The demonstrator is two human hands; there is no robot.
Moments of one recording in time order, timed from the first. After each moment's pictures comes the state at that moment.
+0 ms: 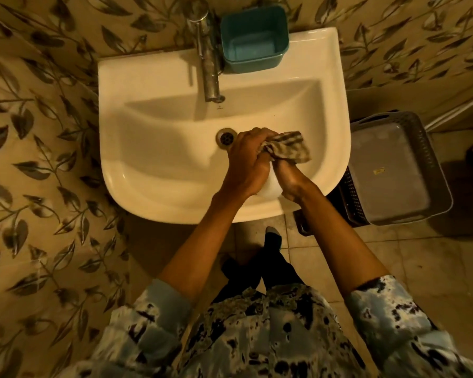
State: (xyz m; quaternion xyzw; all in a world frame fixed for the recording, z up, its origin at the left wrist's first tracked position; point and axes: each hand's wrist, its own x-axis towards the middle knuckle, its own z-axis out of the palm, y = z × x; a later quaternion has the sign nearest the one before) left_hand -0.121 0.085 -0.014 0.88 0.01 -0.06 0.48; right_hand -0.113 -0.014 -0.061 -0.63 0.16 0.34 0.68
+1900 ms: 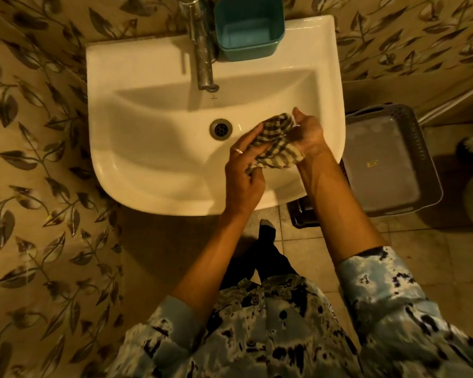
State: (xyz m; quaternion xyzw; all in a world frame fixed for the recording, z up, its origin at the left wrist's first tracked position) left_hand -0.164 0.069 -0.036 0.80 0.04 0.08 0.59; right_hand -0.073 -0.034 -0.011 -0.32 0.44 0.28 0.79
